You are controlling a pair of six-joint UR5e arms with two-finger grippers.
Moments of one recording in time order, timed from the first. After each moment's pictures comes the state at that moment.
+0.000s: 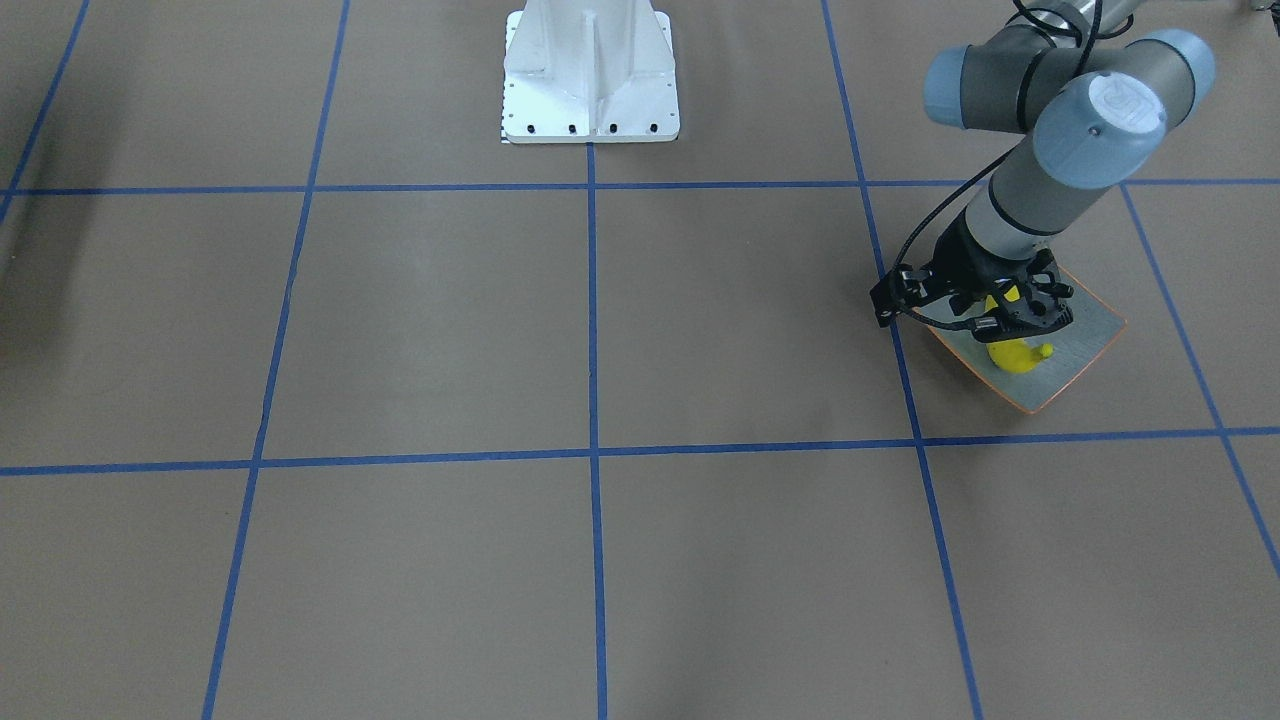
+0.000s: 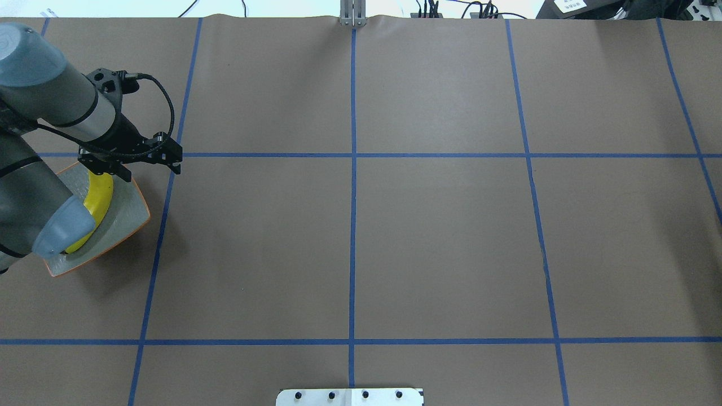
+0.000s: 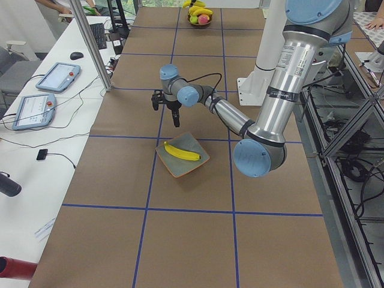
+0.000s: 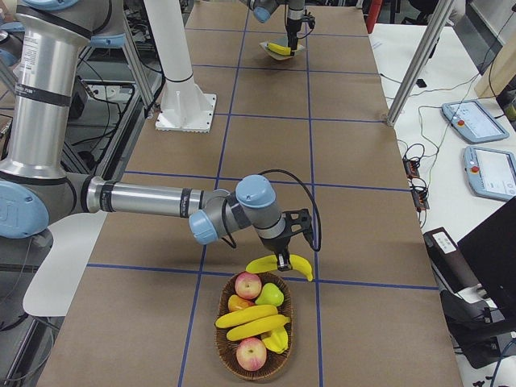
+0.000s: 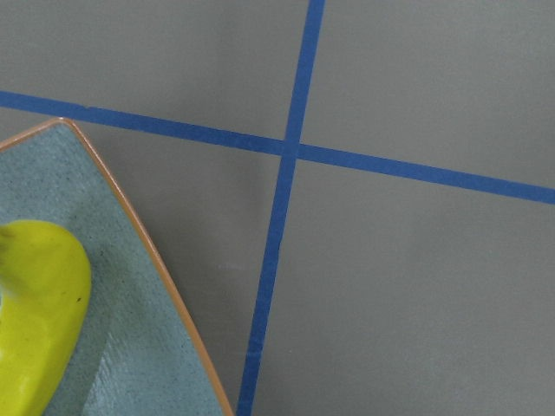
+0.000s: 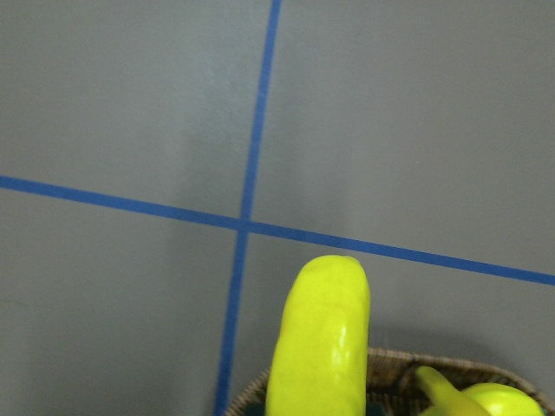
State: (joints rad) left arm -0.88 -1.89 -1.81 -1.68 -2.20 -1.04; right arm 1.43 -1.77 1.74 -1.03 2.18 0.32
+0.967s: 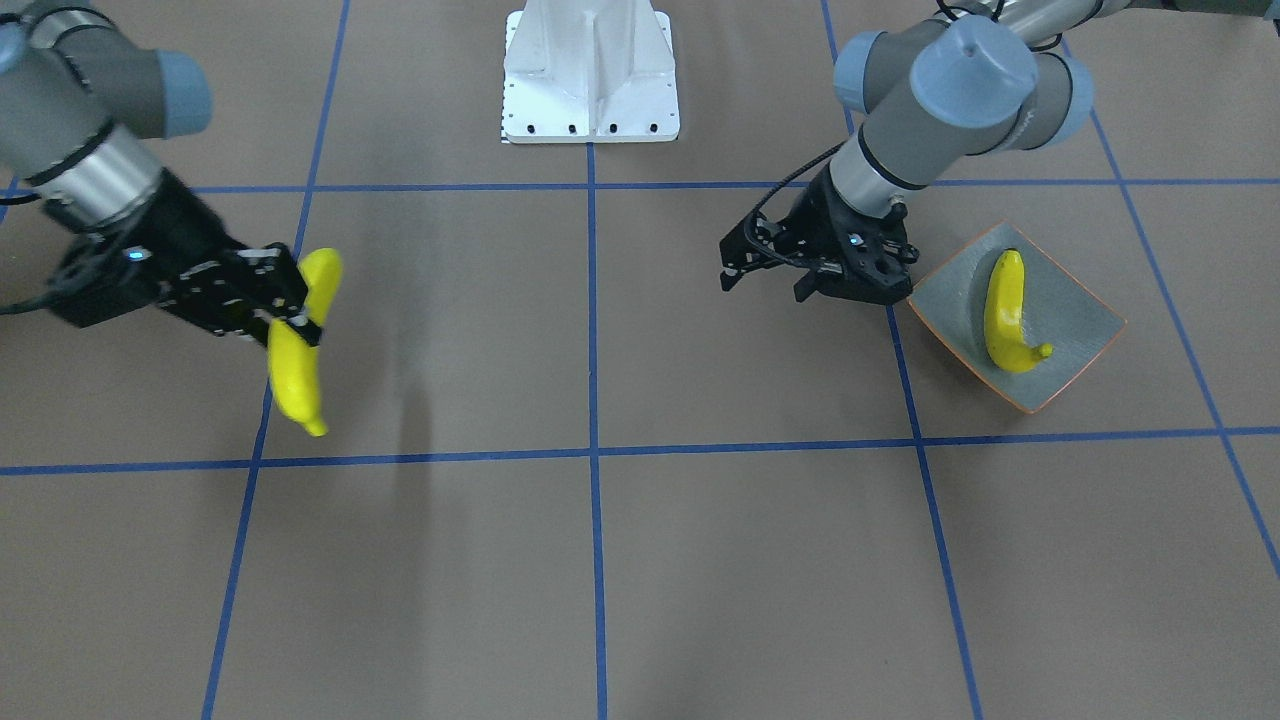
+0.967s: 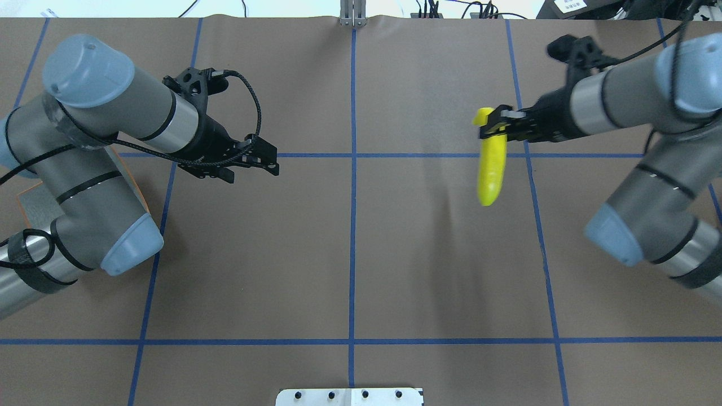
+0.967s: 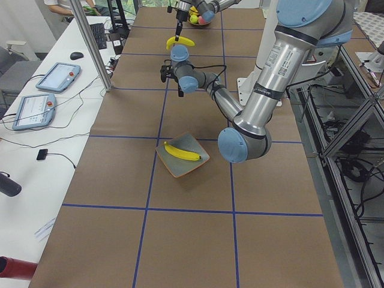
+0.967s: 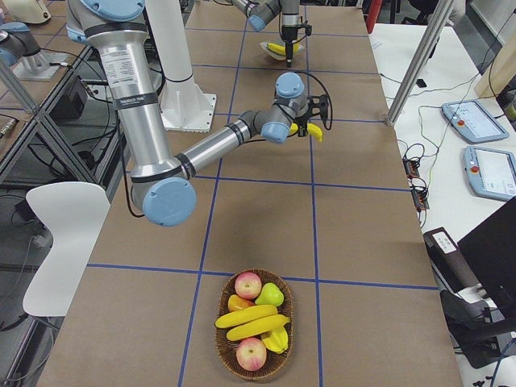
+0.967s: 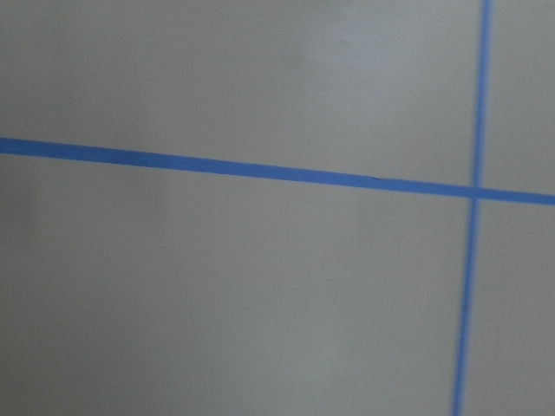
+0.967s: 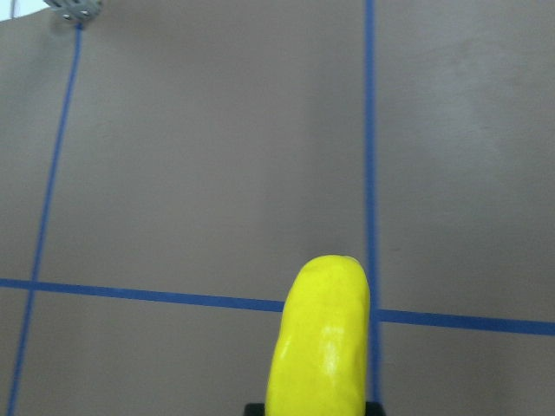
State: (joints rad) left arm -0.75 -2.06 -1.78 -1.99 -2.20 -1.23; right arm 0.81 -1.25 1.84 -0.96 2.02 1.28
